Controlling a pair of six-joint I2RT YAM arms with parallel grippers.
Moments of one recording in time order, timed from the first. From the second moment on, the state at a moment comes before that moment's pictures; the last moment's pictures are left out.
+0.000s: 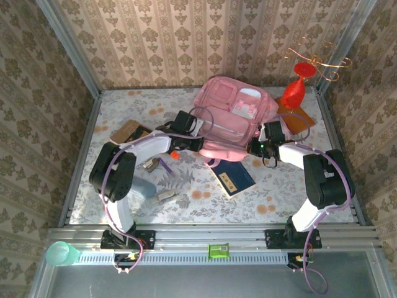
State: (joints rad) left arm -0.61 1.80 1.21 -0.34 0.25 -0.19; right arm 0.13 1.66 0.84 -0.12 -0.27 0.46
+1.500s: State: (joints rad) left arm -0.72 1.75 1.09 -0.25 0.15 -0.35; right arm 0.31 1.58 0.79 -0.09 -0.16 0.66
